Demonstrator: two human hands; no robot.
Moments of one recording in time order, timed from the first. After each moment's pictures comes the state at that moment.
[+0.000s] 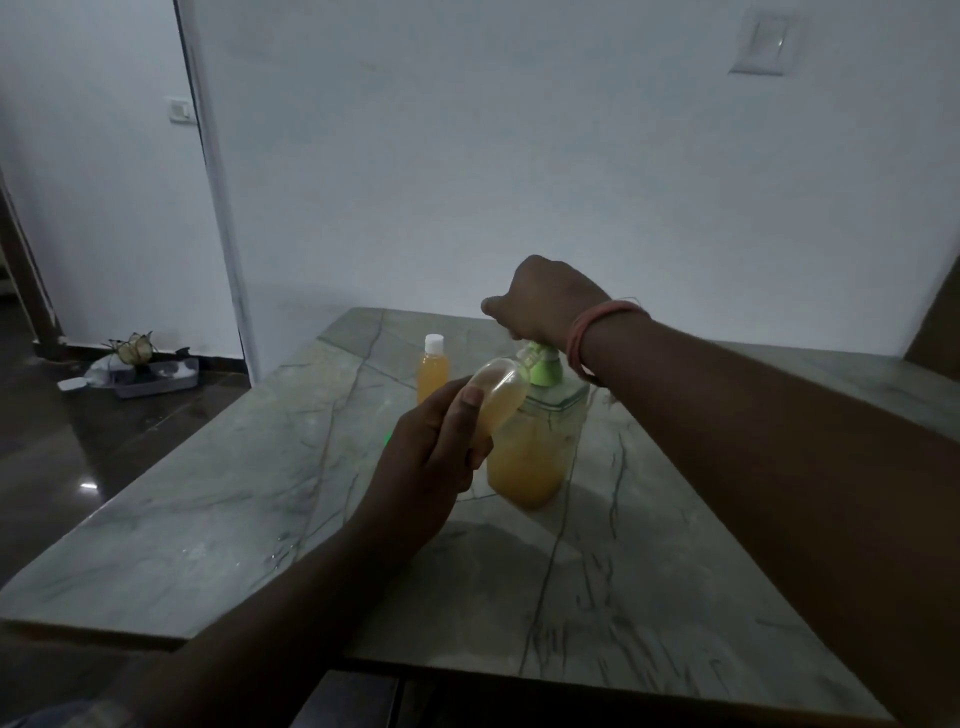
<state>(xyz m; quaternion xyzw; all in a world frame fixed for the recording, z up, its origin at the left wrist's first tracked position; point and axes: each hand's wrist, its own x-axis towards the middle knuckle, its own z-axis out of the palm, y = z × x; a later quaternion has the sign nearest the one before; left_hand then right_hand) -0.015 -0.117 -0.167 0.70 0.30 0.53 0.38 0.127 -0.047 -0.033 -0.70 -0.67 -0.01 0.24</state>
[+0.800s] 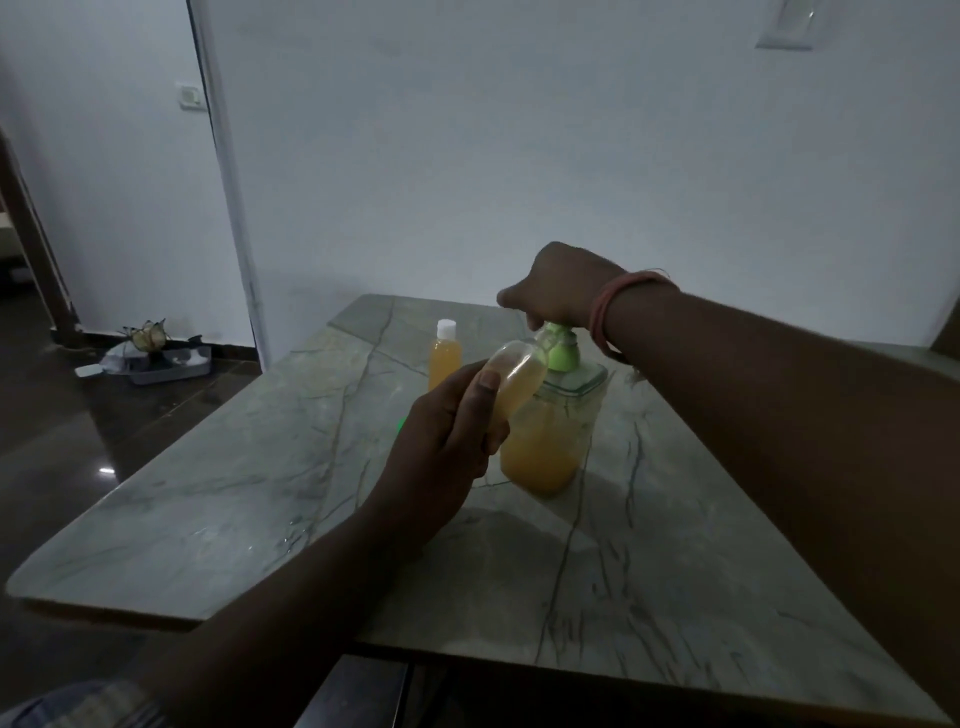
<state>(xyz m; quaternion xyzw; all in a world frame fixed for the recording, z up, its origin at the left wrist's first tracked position) -0.015 -0.118 -0.166 0.71 0.29 0.53 0.37 0.132 -0.049 -0.029 -0.70 -0.68 0.01 0.20</state>
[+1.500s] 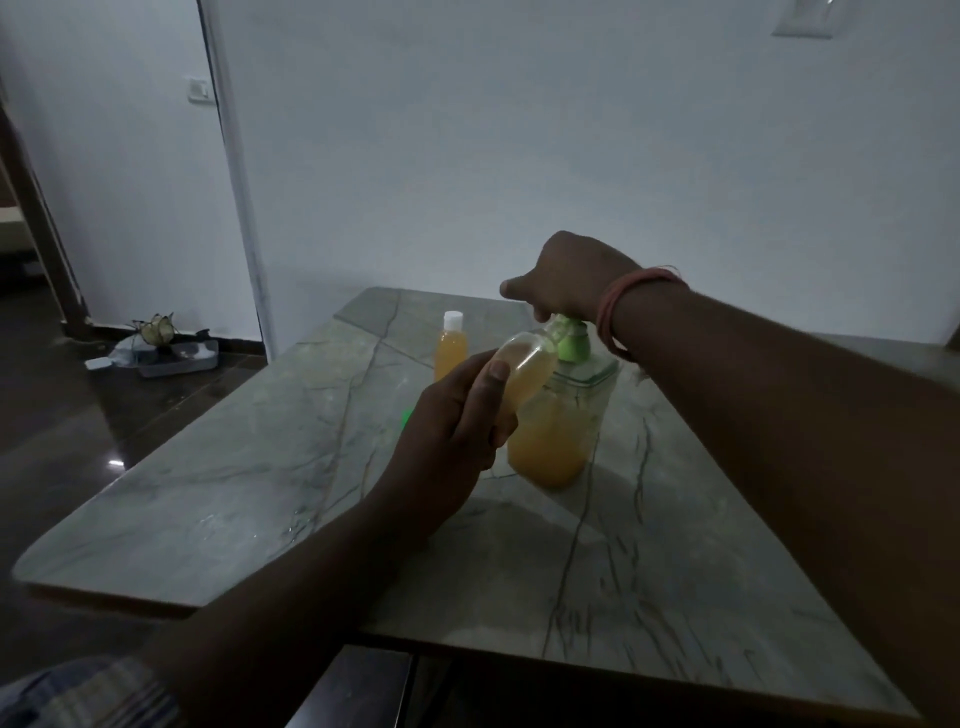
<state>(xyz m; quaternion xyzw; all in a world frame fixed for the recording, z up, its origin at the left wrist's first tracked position) -0.014 -0.116 -0.168 0.70 0.30 0.52 0.38 0.134 -0.048 -0.034 -0.70 -0.69 0.00 0.20</state>
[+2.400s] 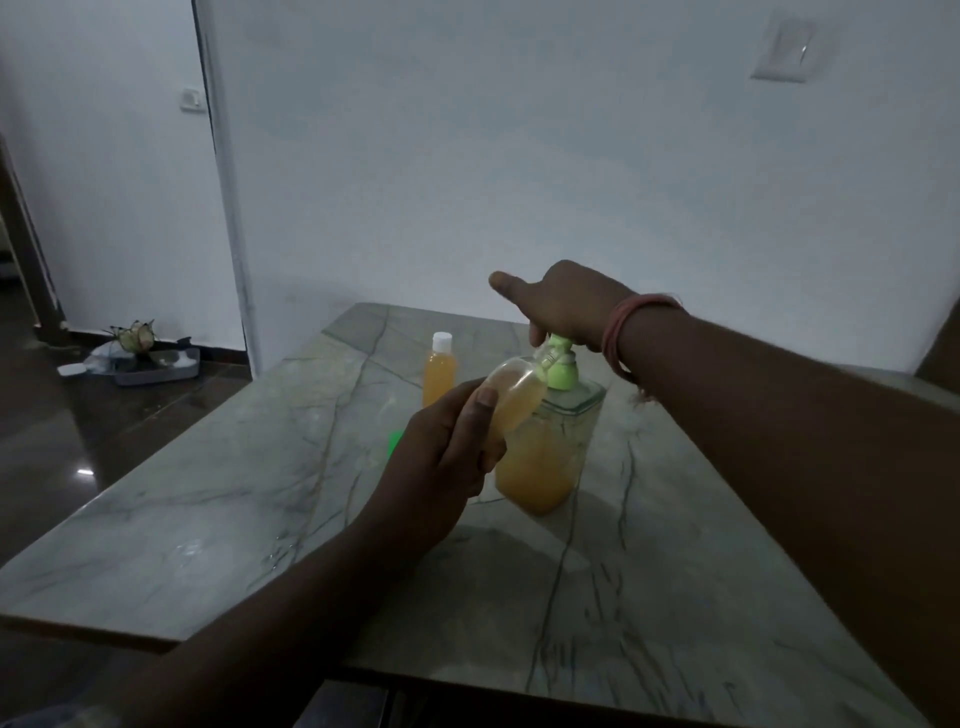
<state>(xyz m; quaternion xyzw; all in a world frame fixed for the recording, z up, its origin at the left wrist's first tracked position) -0.014 -0.116 -0.166 0.71 0.29 0.52 0.38 0.142 -0.051 -0.033 -0.69 -0.68 0.04 0.24</state>
